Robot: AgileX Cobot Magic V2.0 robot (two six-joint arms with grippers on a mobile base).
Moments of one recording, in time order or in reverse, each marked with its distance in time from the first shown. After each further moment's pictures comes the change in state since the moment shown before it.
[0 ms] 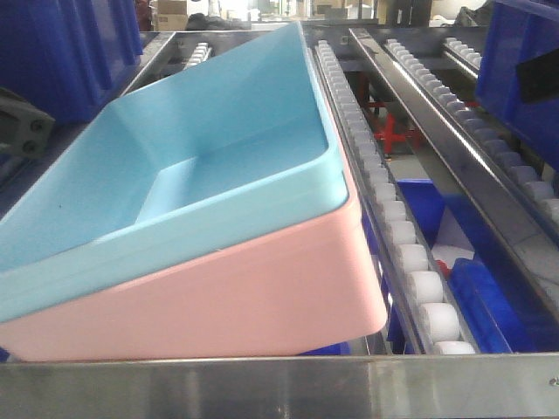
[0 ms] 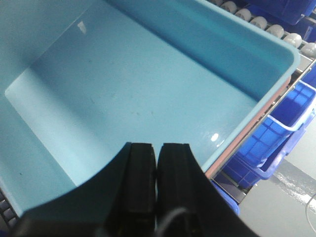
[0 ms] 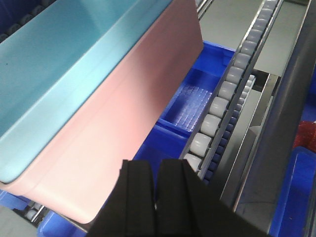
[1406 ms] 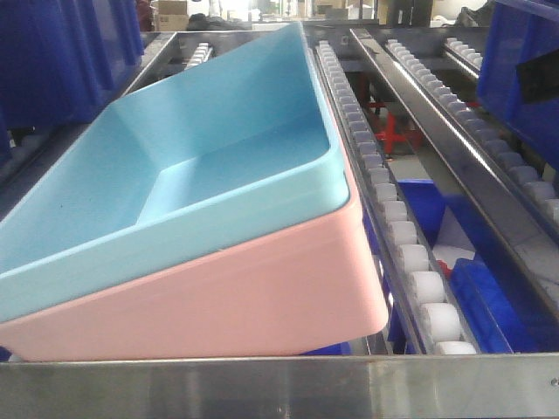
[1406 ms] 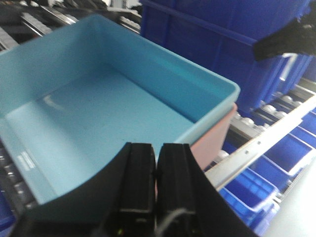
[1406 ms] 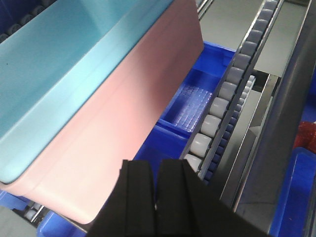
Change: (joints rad) left arm 0.062 -0.789 0.424 -0.533 -0.085 0.388; right arm 0.000 0.000 0.000 -0.002 0.000 -0.002
